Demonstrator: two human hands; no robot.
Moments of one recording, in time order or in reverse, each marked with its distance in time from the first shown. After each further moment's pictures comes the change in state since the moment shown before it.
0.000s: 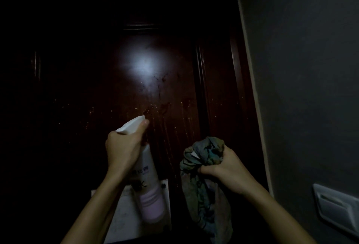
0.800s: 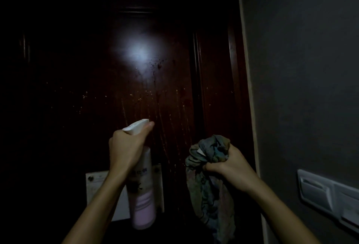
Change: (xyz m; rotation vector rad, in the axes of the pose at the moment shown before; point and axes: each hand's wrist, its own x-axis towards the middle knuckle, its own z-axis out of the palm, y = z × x) left_hand -0.029 -0.026 0.000 0.159 -0.112 0.028; right_hand -0.025 0.024 -0.017 -0.008 0.030 0.059
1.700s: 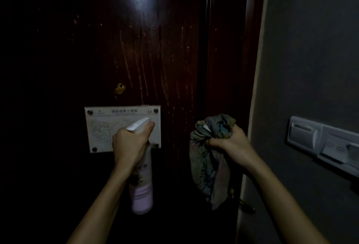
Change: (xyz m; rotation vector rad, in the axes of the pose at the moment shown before) left_hand -0.107 -0.096 -0.015 0.095 -0.060 -0.290; right_hand -0.062 0.056 0.022 -0.010 0.022 0.130
